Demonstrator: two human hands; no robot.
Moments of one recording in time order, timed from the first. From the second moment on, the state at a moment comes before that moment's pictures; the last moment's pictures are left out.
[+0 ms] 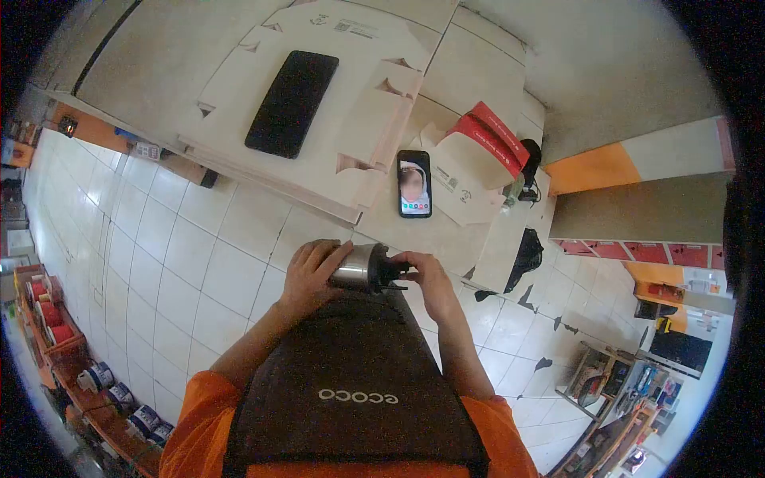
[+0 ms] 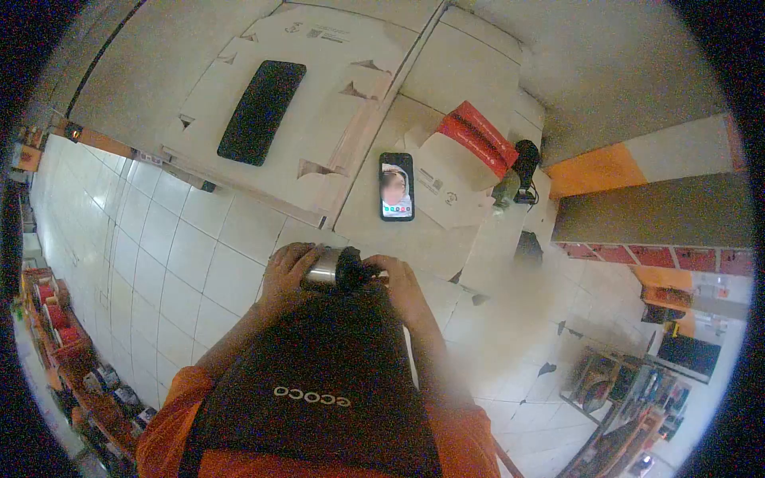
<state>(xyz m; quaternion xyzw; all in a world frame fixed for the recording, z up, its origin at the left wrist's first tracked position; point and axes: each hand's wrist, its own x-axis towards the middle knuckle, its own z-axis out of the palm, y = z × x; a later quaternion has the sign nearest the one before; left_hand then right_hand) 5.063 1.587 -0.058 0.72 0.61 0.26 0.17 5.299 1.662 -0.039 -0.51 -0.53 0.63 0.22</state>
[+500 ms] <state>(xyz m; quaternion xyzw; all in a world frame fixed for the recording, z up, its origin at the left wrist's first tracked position) 5.094 1.554 -0.094 0.78 0.56 0.24 0.10 5.321 1.625 -0.054 -0.56 -0.52 0.64 0.08</state>
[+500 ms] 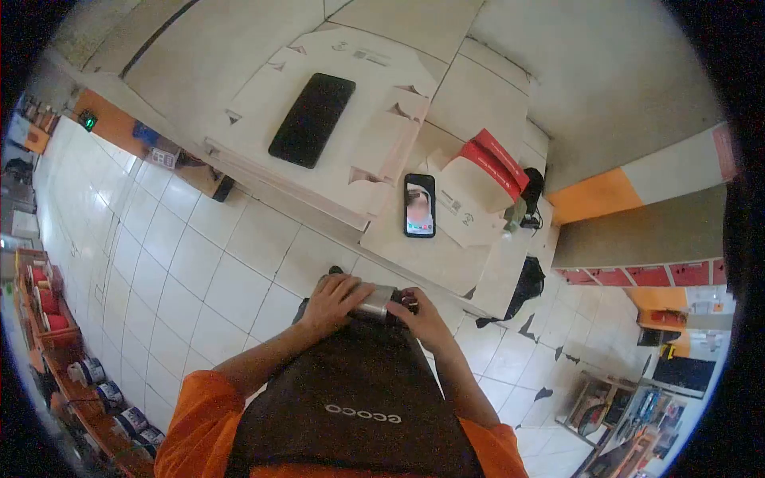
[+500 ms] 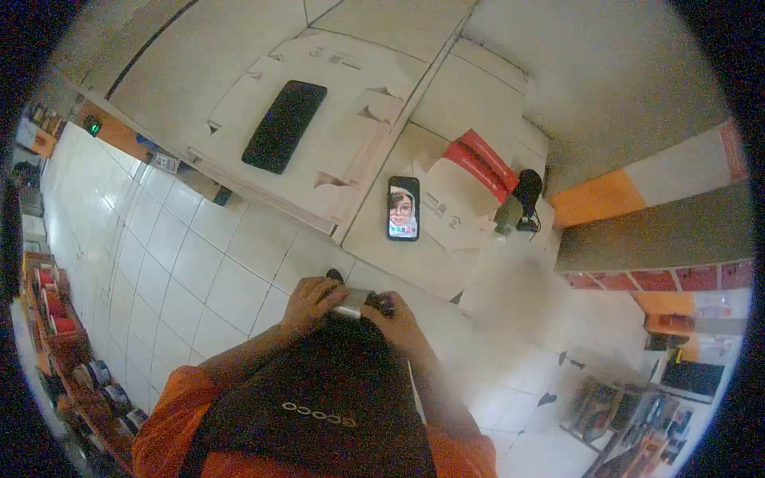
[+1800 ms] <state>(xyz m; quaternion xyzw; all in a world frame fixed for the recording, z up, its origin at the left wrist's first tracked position) 5.004 1.501 -0.092 0.82 0.42 0.19 0.34 5.257 1.514 -0.054 -0.57 -0.53 0.62 0.07</state>
